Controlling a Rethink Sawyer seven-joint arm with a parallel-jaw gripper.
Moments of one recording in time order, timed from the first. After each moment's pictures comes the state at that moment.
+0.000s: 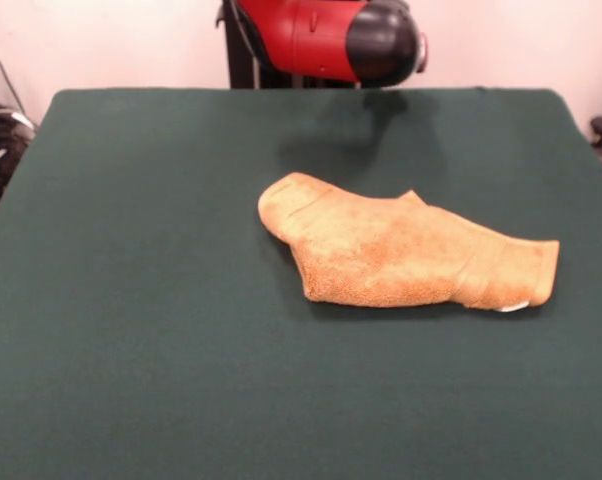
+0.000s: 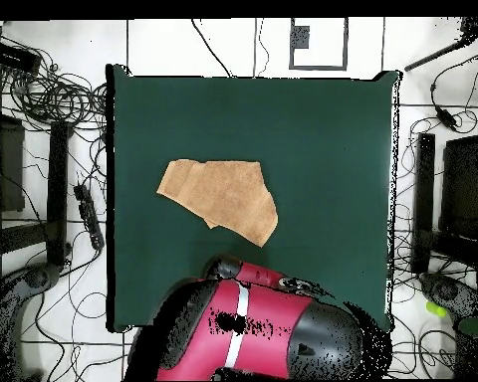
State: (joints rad) arm -0.17 -0.15 -0.01 1.87 0.05 0.93 1.57
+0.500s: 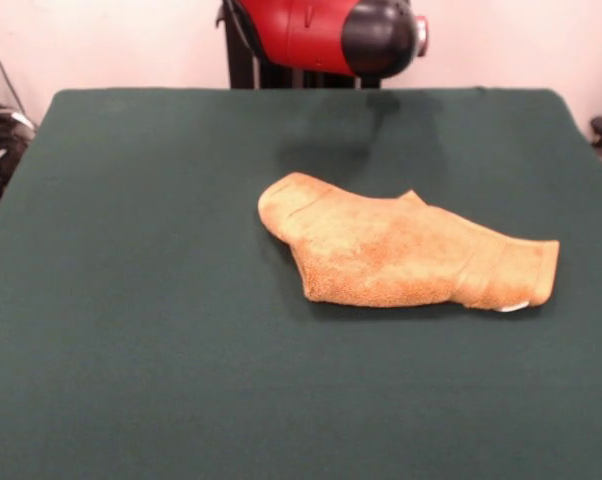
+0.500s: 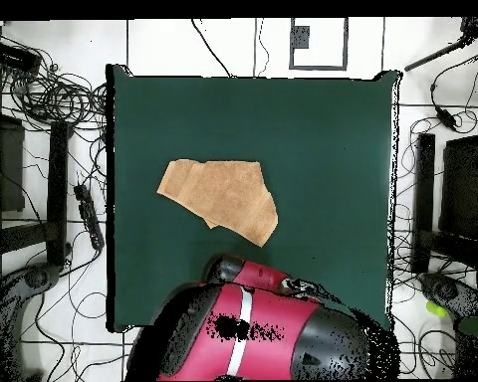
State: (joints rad) arm -0.17 -0.18 -0.01 1.88 0.05 1.04 1.57
